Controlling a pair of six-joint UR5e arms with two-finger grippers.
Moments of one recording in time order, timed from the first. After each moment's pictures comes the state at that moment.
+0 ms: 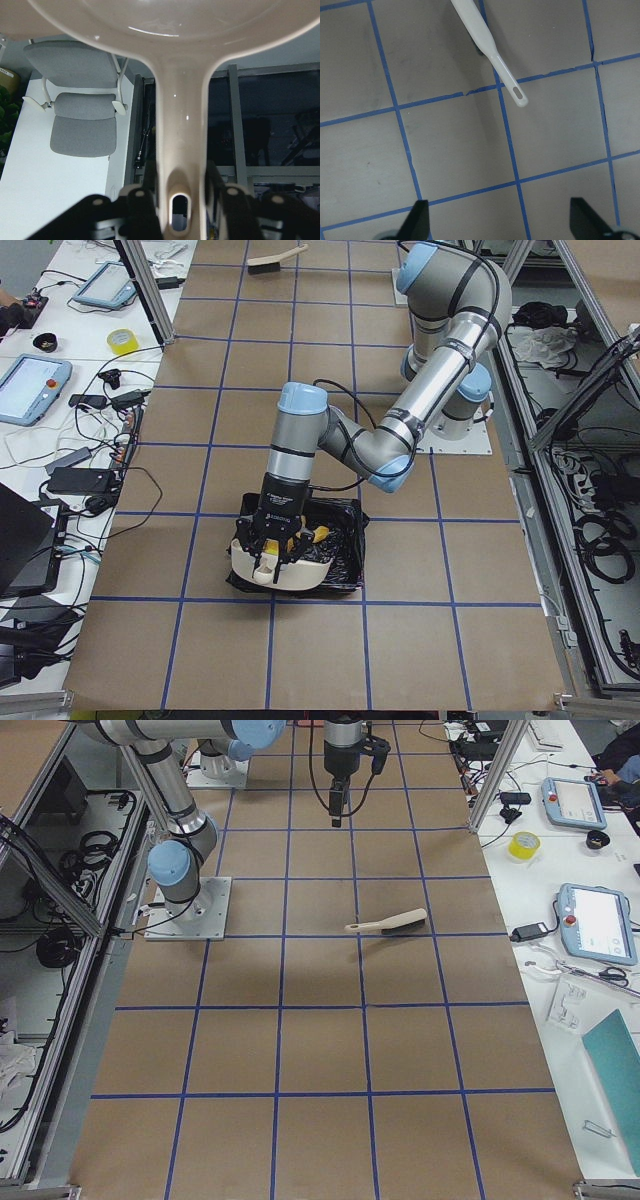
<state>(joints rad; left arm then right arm) -0.67 -1.97 -1.46 -0.38 1.91 2.81 1.28 -1.66 1.45 -1.42 -1.65 -0.08</state>
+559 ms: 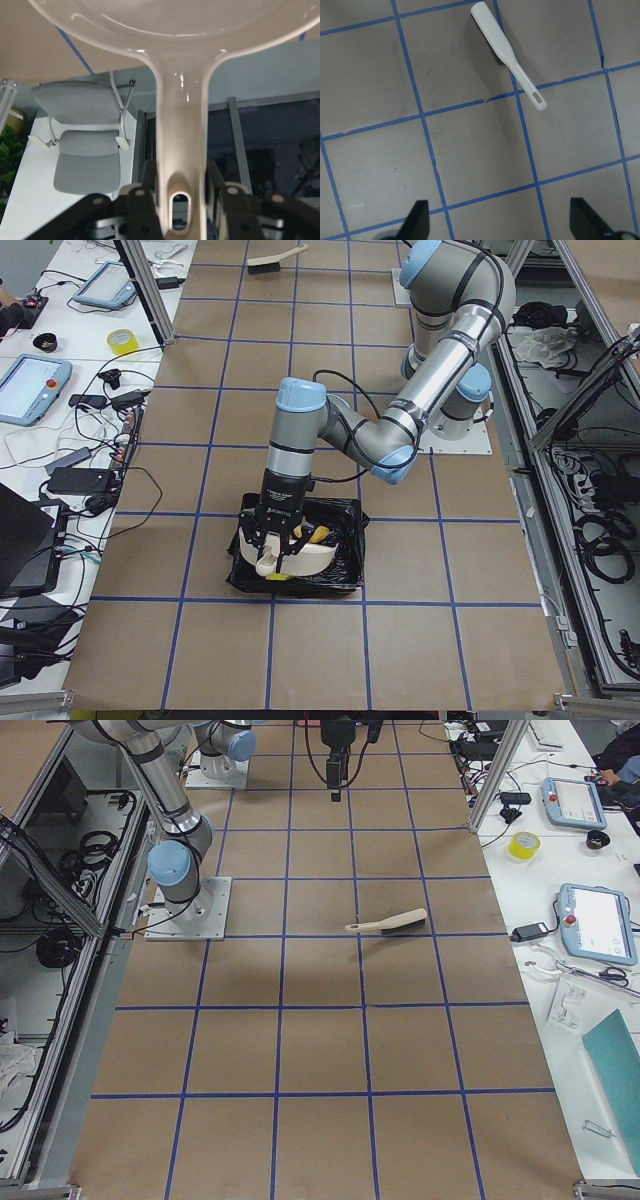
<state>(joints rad) -0.68 -1.92 -1.45 -0.64 1.83 2.77 1.38 -1.68 1.42 -1.42 -1.65 0.02</state>
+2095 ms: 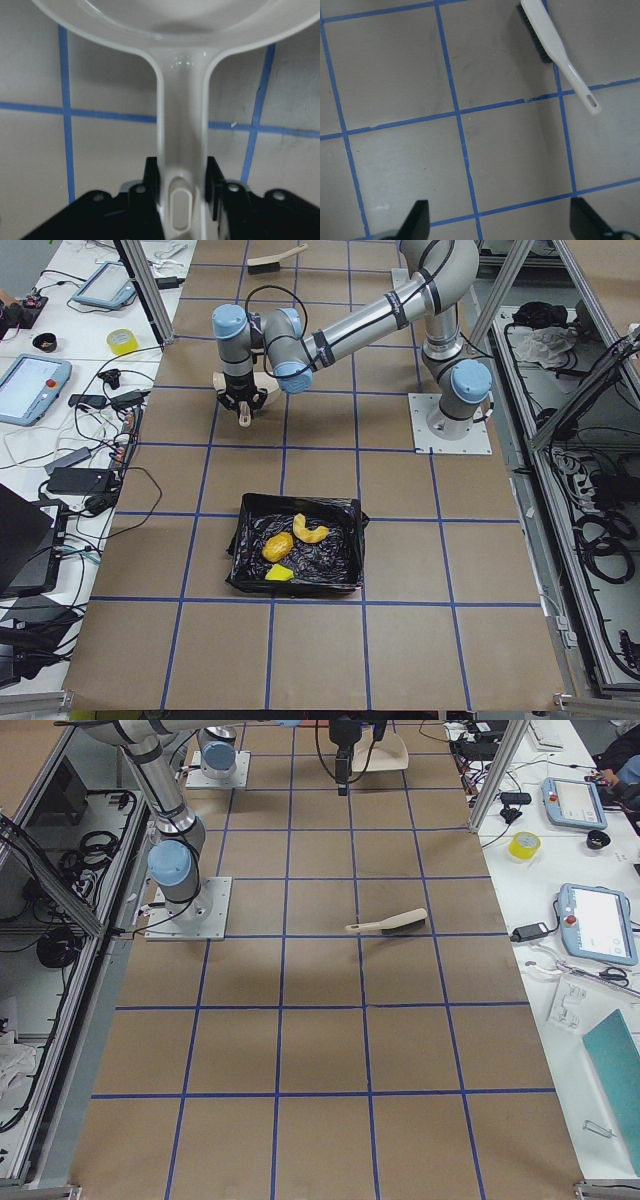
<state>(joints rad) -1.28 -2.00 -1.52 -1.16 1.63 1.76 1.58 -1.59 1.48 -1.54 -1.67 0.16</state>
